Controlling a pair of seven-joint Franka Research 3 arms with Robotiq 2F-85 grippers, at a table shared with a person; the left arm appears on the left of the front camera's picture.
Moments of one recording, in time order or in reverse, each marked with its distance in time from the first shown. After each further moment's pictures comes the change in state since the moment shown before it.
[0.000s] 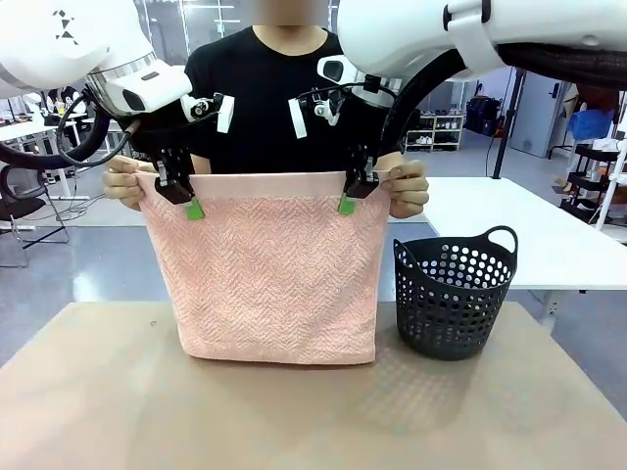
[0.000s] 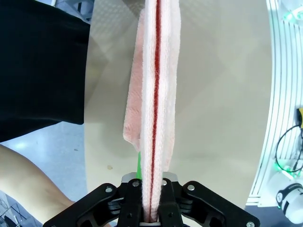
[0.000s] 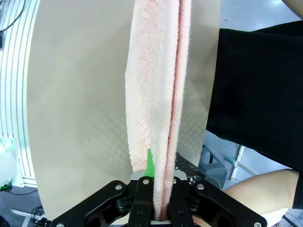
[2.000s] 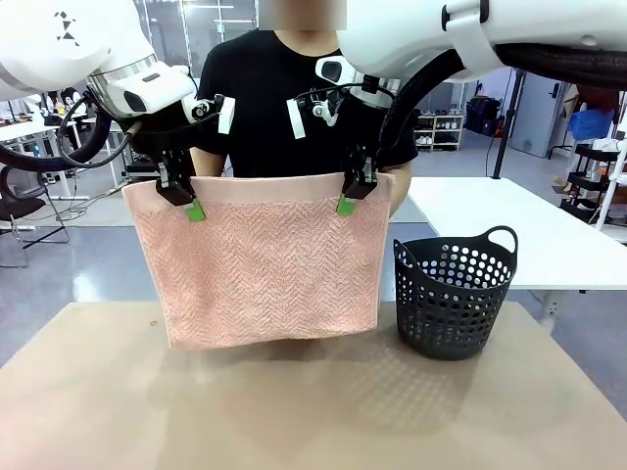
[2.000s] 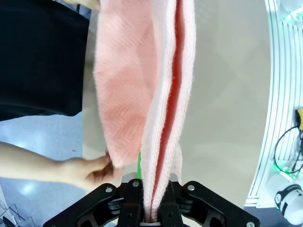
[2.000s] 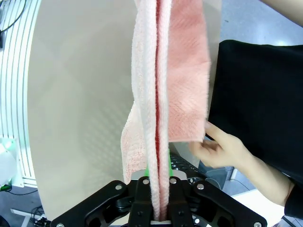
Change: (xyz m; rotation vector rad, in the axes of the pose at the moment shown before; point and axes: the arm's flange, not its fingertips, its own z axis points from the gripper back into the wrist) left arm 0.001 -0.001 -0.002 -0.007 -0.004 0.004; right arm 0.002 0.001 -0.001 0.001 0.000 0.005
